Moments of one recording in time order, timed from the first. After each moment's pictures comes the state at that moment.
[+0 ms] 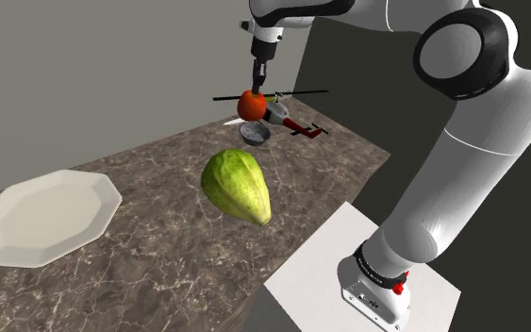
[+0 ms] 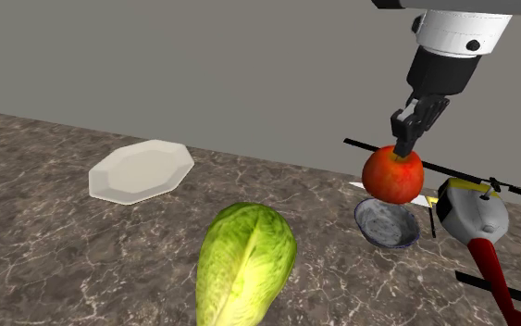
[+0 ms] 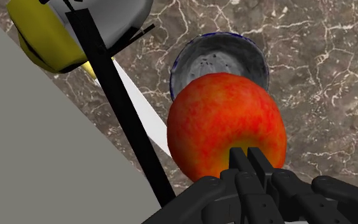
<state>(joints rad) -0.03 0.16 -0.02 -1.69 0.03 1.87 -1.01</state>
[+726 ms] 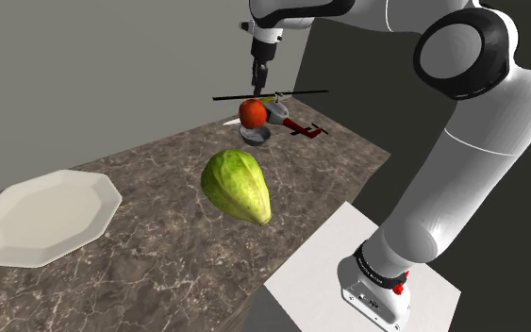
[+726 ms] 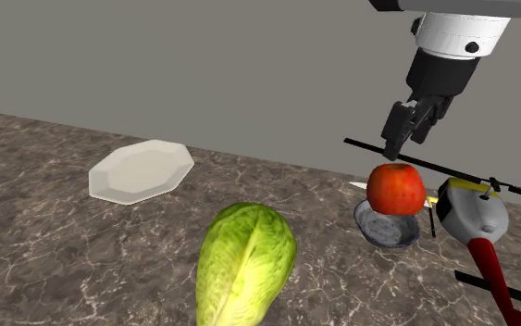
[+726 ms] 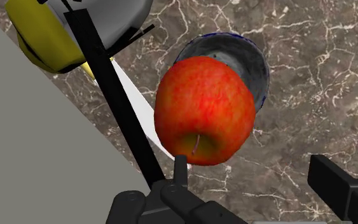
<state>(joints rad) -0.03 0.16 -0.02 -1.70 0.03 1.88 -1.01</state>
